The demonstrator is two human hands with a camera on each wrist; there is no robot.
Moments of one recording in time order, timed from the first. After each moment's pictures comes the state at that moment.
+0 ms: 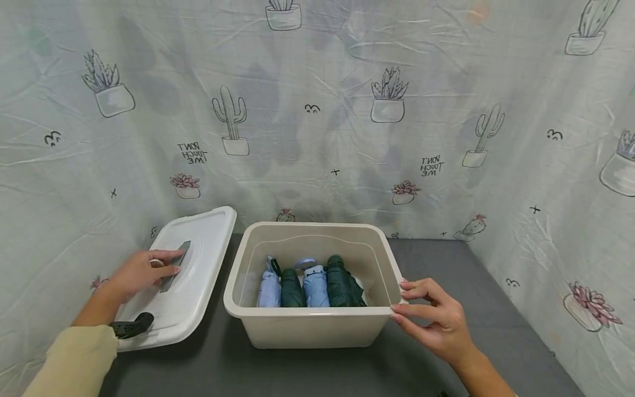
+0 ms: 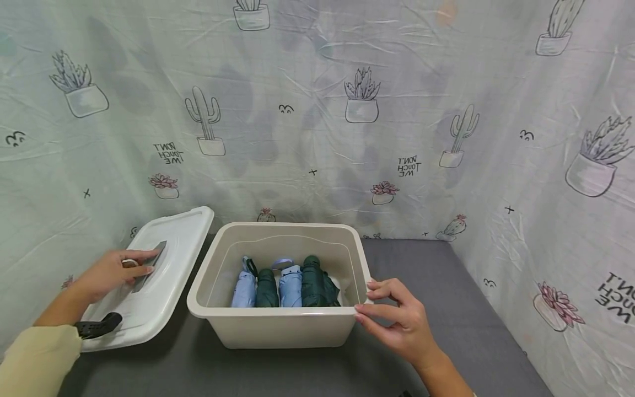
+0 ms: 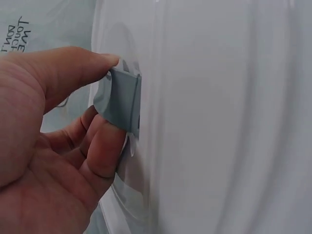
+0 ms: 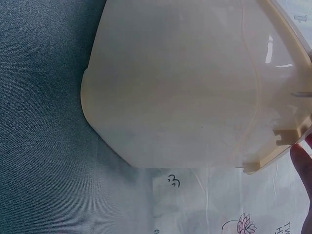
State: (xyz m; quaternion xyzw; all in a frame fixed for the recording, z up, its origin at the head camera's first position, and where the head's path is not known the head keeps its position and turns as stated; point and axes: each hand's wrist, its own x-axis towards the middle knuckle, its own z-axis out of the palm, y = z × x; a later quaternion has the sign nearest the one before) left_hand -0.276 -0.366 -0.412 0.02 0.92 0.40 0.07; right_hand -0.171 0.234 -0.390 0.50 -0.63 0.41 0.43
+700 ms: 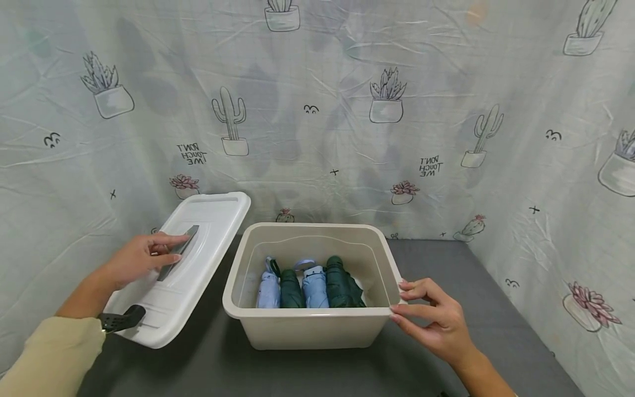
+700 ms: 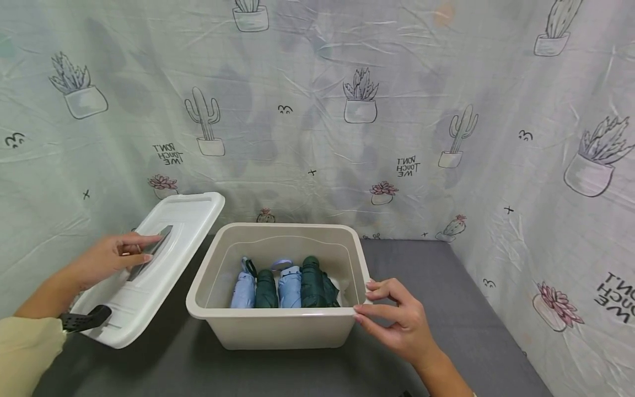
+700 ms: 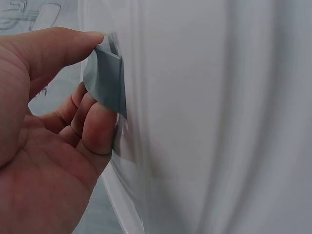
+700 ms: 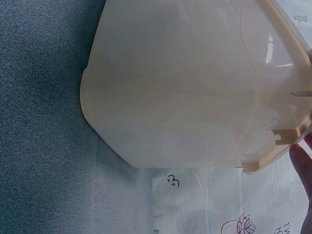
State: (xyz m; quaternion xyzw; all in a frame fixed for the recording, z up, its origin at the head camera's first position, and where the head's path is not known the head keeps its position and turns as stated) left_hand -0.269 -0.352 -0.366 0.12 0.92 0.38 0.01; right_hand -0.170 0.237 -0.391 0.49 -0.64 0.40 0.42
